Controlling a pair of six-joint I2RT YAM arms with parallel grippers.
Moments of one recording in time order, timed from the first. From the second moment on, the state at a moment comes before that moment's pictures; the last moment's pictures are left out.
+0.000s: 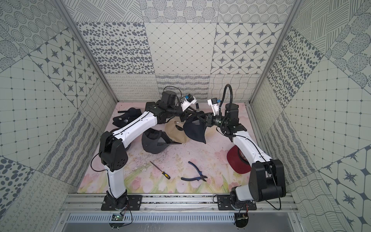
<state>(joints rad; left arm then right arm) -0.62 1.95 1.80 -0.34 0.66 0.30 0.17 1.42 1.04 0.07 -0.94 0.37</state>
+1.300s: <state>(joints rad) -0.62 2.13 1.98 0.02 0.54 -0.22 0.10 1.16 0.81 0.01 -0.76 0.48</state>
